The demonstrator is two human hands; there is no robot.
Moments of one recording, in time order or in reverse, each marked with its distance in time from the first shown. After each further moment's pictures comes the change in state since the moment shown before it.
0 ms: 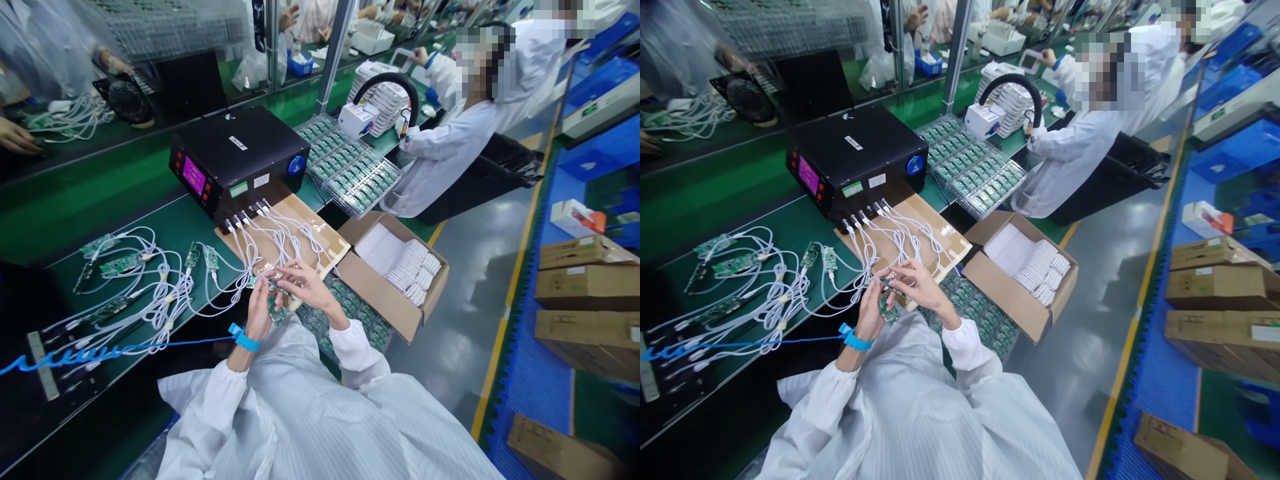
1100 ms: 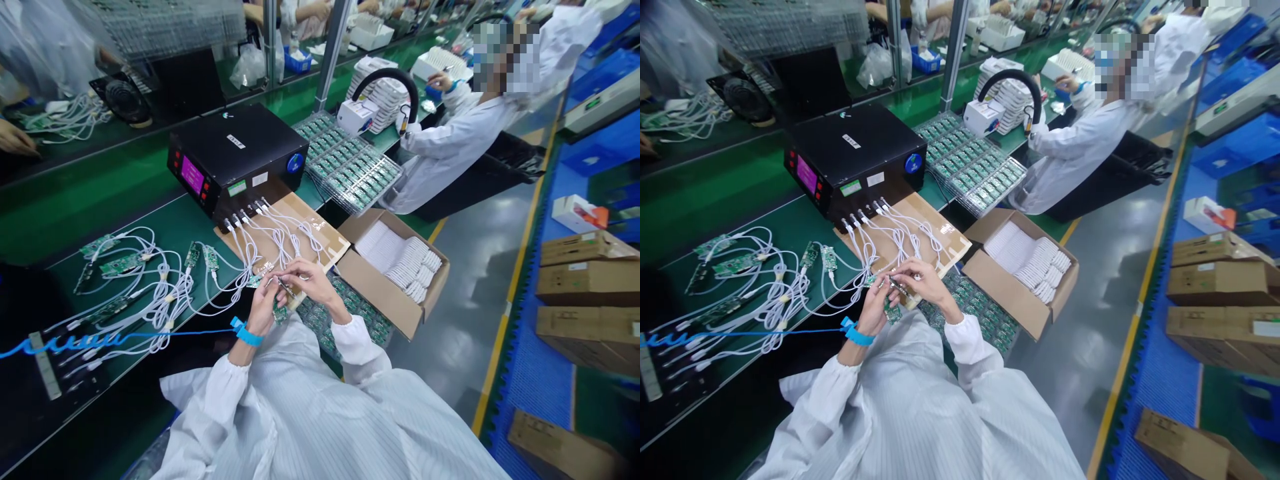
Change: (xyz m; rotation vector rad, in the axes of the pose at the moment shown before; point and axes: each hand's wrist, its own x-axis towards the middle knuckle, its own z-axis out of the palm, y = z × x) left_hand 0.007 0.002 0.007 -0.052 -0.064 -0.086; right_hand 0.003 0.002 -0.012 0.005 0.012 -0.020
